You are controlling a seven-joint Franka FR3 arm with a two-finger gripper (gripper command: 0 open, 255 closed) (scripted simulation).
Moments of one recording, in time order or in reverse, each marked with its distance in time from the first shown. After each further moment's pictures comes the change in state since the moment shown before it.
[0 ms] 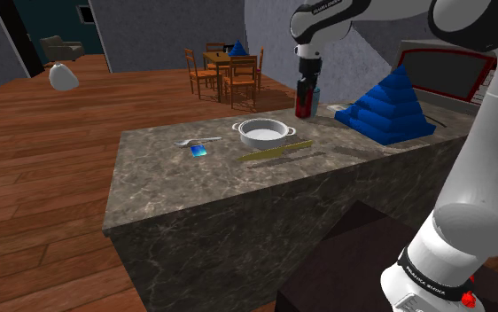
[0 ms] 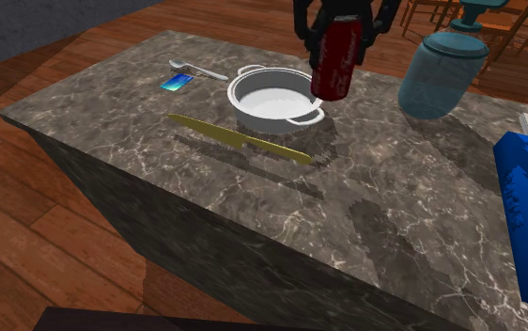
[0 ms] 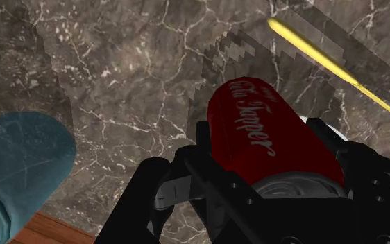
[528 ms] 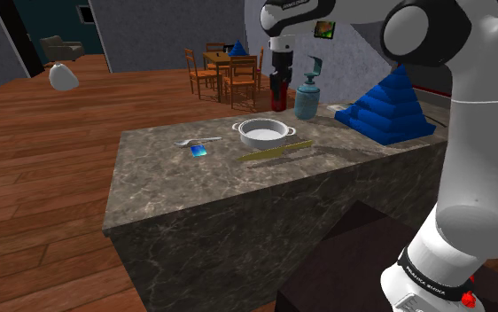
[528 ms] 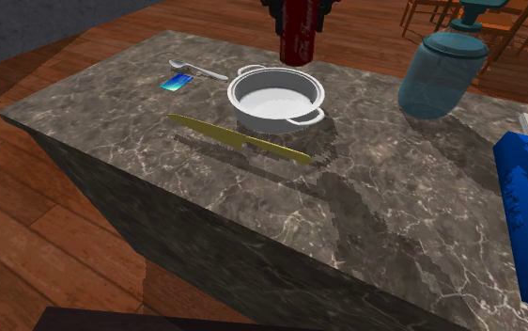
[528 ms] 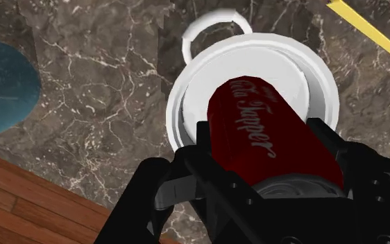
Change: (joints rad) arm 0.047 0.212 0.052 0.334 0.048 -0.130 0.102
